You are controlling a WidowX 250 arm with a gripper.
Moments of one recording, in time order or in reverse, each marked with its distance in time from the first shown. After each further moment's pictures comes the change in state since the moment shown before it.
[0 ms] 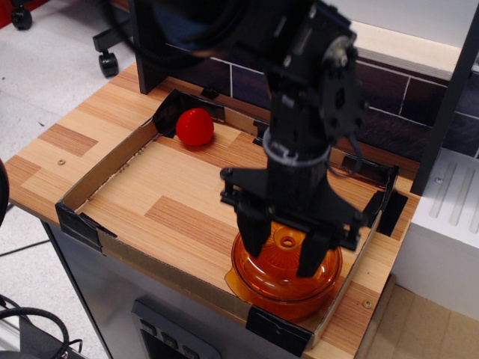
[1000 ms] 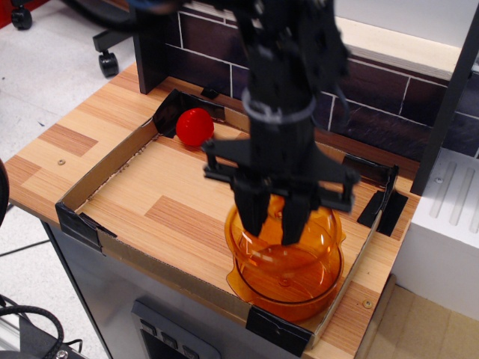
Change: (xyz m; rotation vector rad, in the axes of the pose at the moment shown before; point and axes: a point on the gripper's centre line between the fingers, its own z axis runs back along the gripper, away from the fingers) arm 0.001 0.011 0.036 -0.063 -0.001 0.086
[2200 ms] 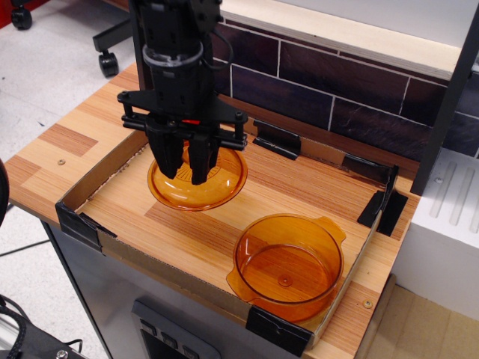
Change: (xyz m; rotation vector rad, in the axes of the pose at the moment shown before) arm 0.044 0.090 -0.014 0.056 0.007 0.054
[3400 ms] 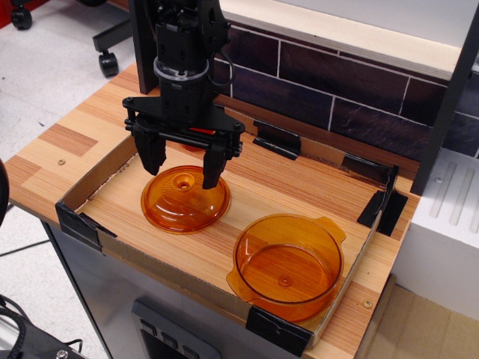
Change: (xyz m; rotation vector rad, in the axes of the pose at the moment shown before) arm 0.015 0.011 -0.019 0.074 0.005 0.034
